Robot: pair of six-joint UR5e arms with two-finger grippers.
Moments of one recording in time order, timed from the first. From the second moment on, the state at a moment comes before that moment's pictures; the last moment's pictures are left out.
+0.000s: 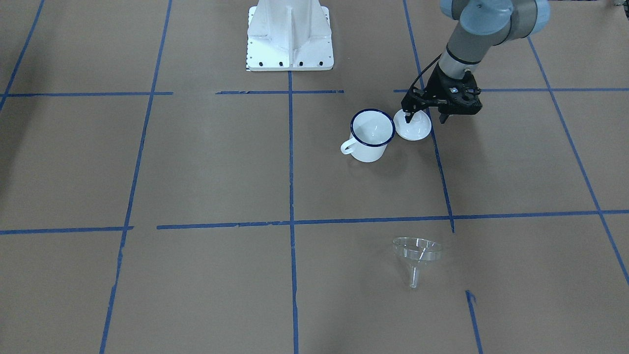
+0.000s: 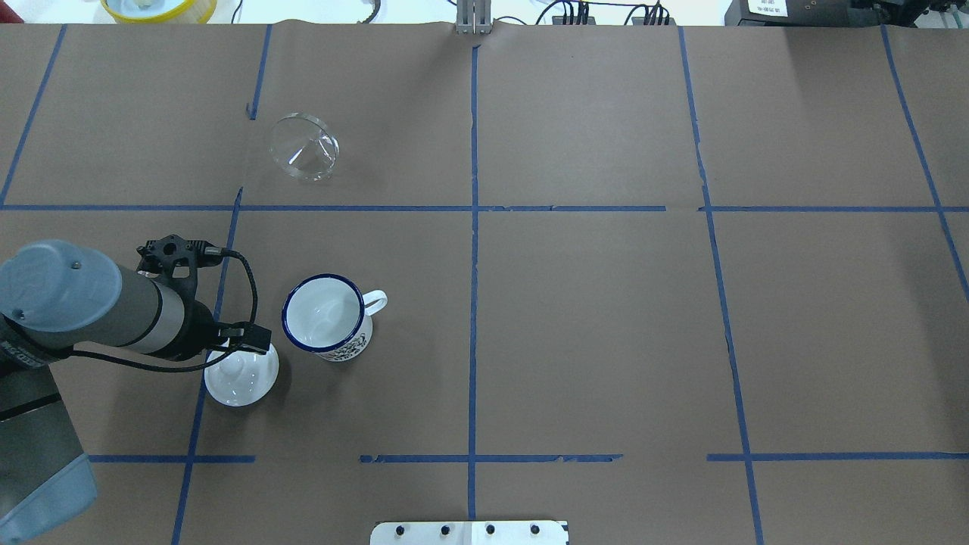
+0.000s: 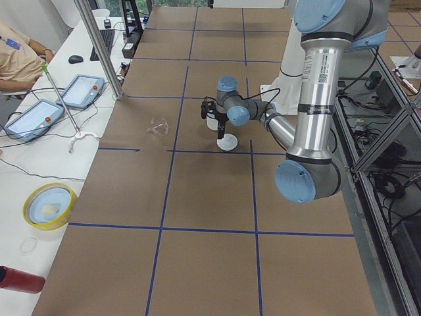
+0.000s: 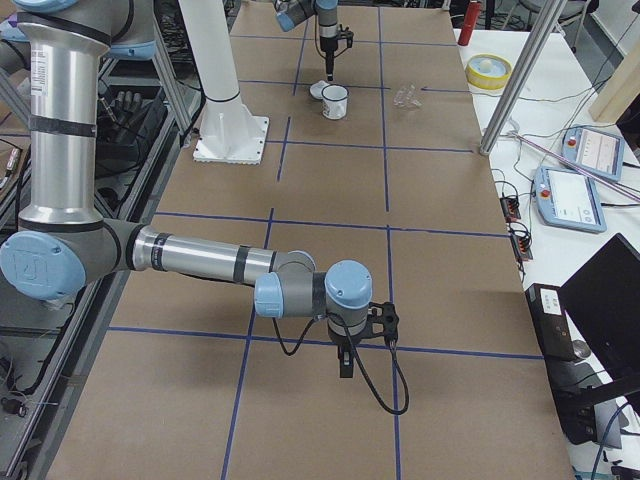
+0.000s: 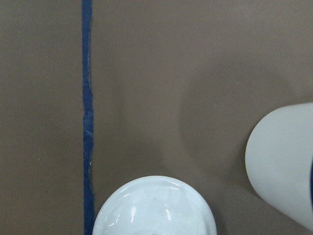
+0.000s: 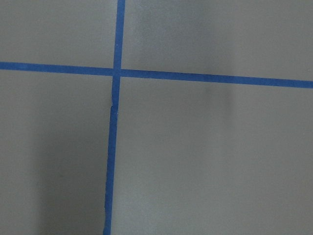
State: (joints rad) left arm -0.67 -1.66 -2.03 -1.88 -1.92 -1.18; right arm 1.56 -1.68 1.56 -1.39 2.29 0.01
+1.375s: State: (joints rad) left arm -0.84 -1.99 -1.50 -2.38 -1.66 -2.23; right arm 1.56 -1.68 1.56 -1.39 2.29 0.01
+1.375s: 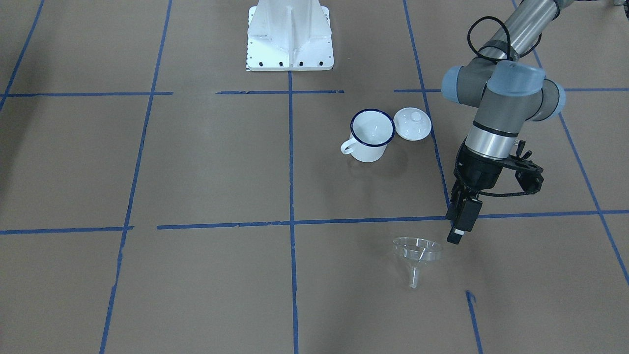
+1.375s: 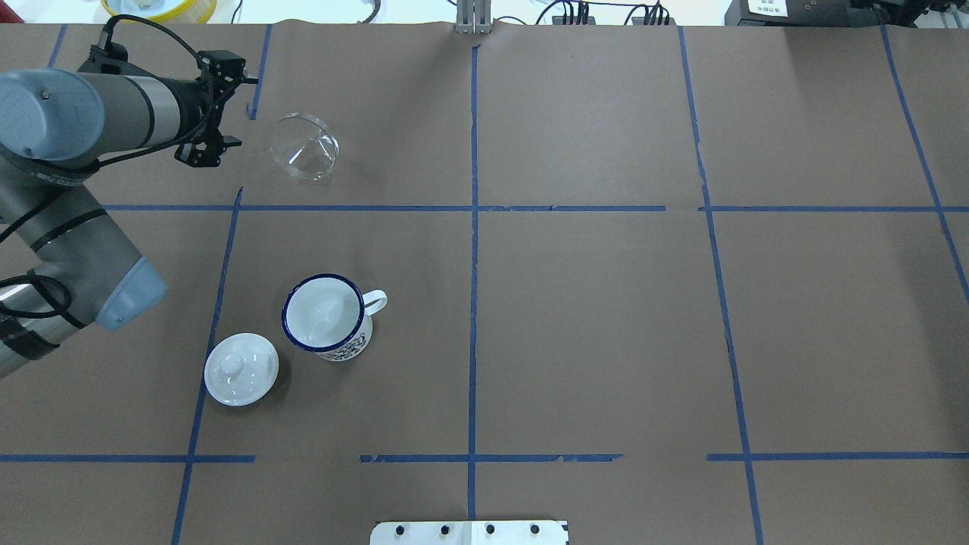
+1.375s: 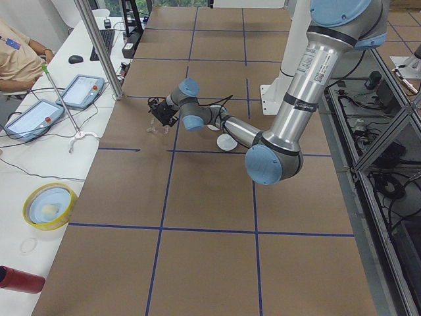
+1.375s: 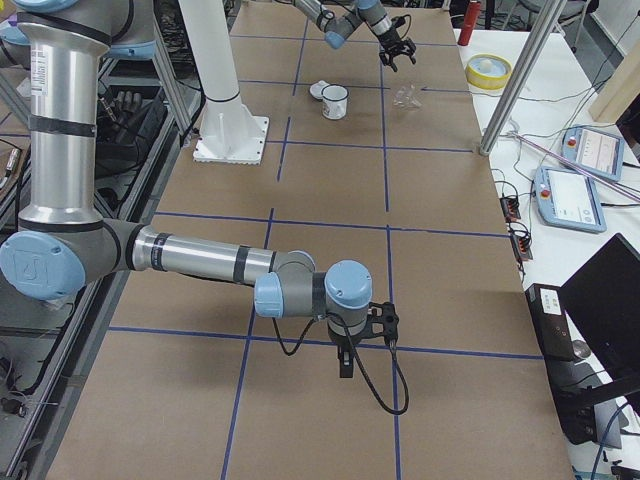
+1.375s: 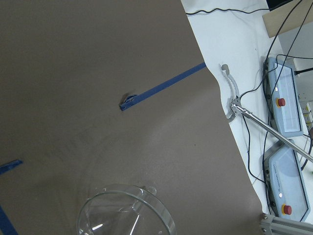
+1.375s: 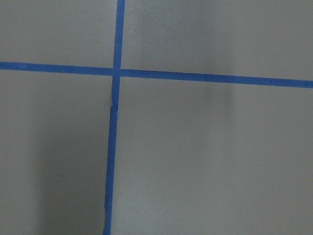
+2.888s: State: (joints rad) left arm -0.80 -2.11 -1.33 -2.39 -1.56 -2.40; right arm 1.56 -1.68 1.56 -1.39 2.29 0.01
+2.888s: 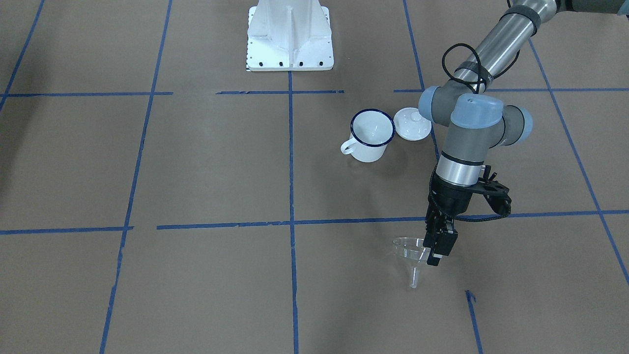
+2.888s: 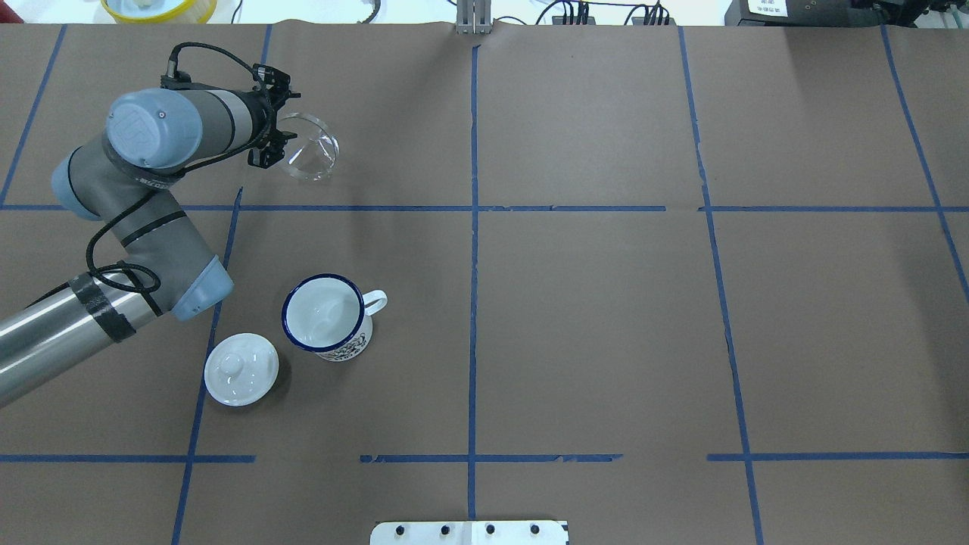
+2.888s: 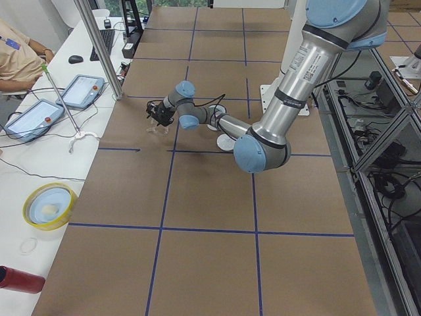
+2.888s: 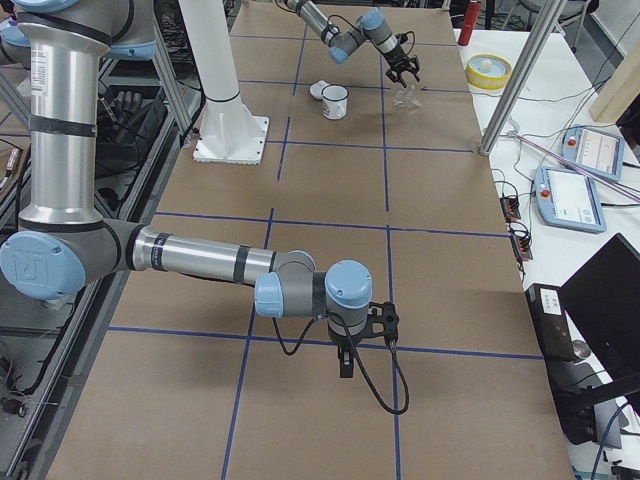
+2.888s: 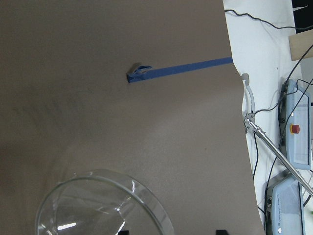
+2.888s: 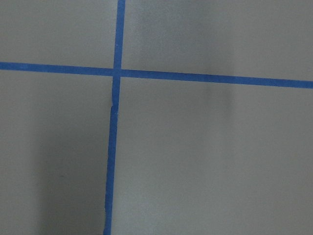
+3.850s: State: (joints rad) left arm -0.80 -2.11 -1.36 -2.42 -1.56 -2.39; right arm 1.56 -1.68 1.56 -1.39 2.29 0.01
